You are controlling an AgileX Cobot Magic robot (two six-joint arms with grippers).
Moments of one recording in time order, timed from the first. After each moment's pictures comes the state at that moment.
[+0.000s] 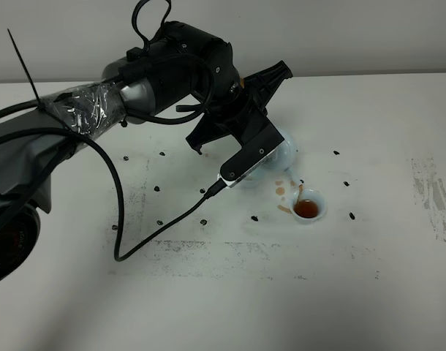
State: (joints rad) left arm -0.63 2.22 -1.91 0.00 0.69 2.04; right arm 0.01 0.01 -0.52 0.06 1.11 -0.10
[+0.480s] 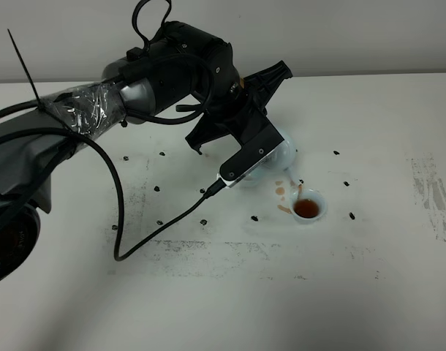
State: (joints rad) left arm -0.63 2.22 -1.91 0.00 0.69 2.04; right arm 0.01 0.01 -0.52 0.06 1.11 -0.10
